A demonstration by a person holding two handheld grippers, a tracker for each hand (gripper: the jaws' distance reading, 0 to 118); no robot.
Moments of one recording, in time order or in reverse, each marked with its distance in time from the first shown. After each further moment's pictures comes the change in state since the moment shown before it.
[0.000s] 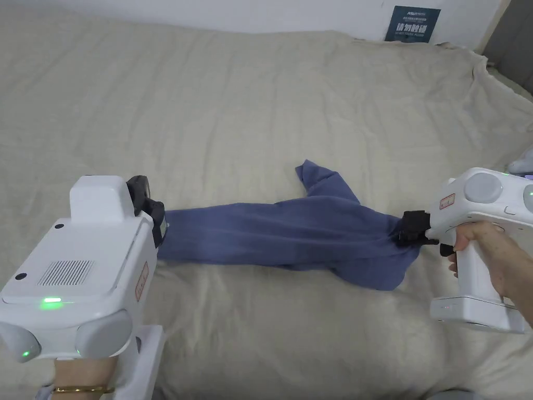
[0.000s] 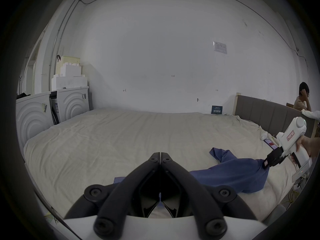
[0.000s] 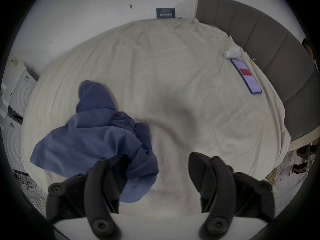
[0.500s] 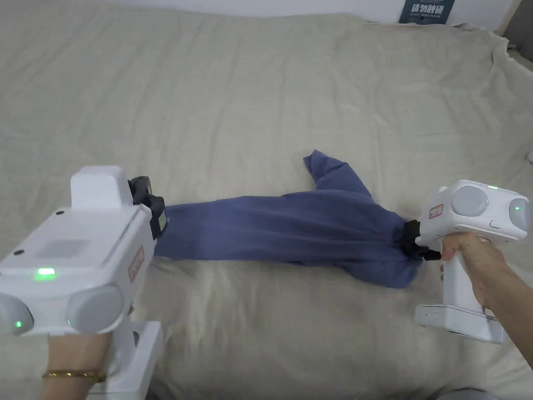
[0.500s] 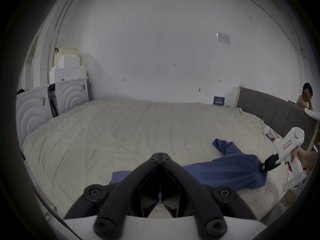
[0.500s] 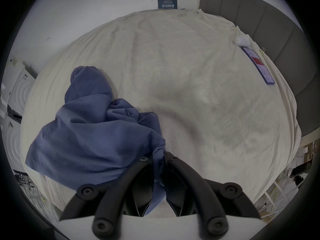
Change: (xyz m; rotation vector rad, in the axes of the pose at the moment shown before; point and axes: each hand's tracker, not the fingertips) left arm -0.006 0.001 -0.028 -0.153 -0.011 0.018; right arm -0.012 -0.014 -0.021 0.006 0.032 -0.007
